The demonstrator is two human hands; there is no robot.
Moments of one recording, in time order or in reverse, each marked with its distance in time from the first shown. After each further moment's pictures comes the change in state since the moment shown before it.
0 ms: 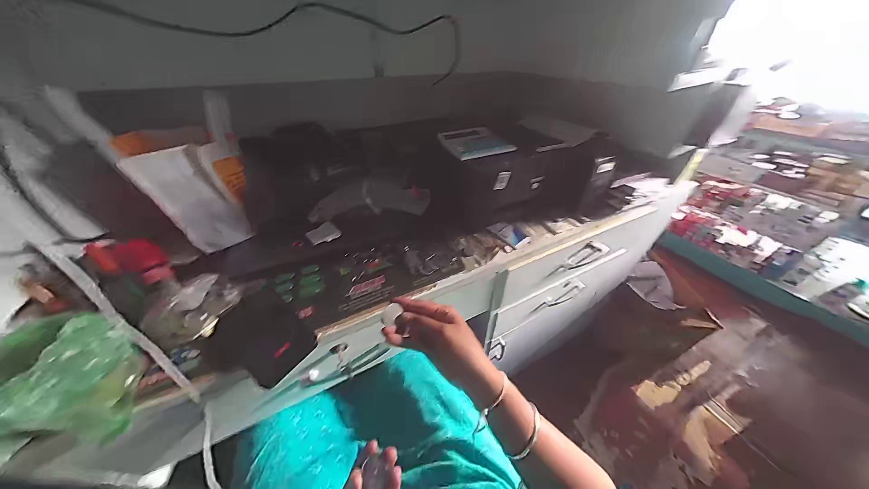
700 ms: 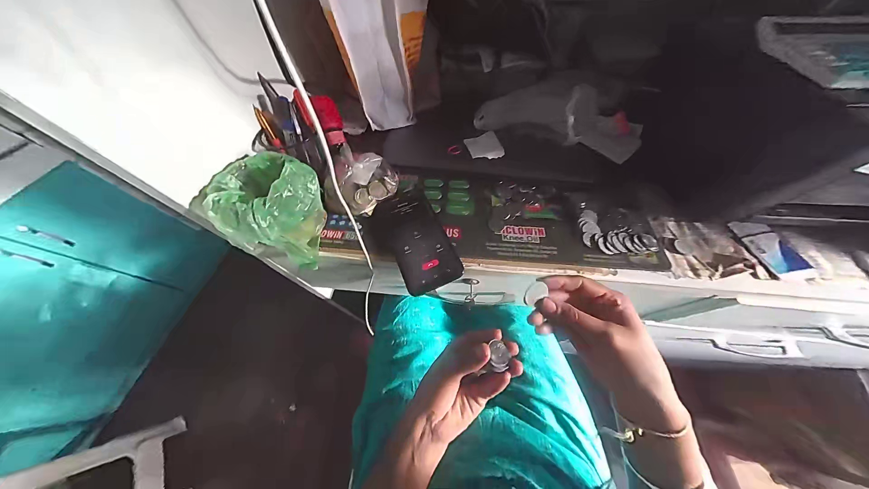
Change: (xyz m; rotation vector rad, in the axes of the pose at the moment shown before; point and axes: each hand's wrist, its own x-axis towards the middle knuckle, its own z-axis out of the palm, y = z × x) left_hand 0.054 0.049 0.006 0.031 0.082 0.065; right_hand 0.028 0.014 -0.002 -0.294 -0.168 0.030
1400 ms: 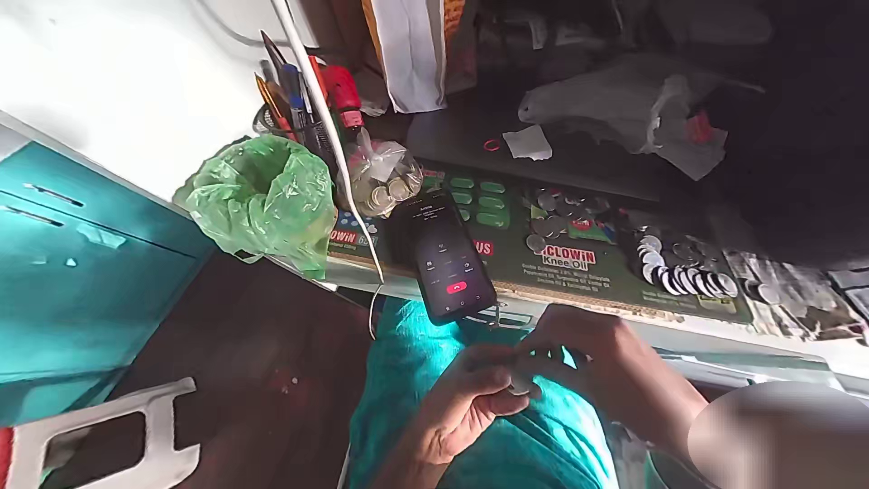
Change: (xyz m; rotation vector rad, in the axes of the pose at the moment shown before) left_hand 0.013 0.017 -0.029 0.081 0.021 -0.005; right_hand 0.044 0.000 0.015 -1.025 -0.370 -0.233
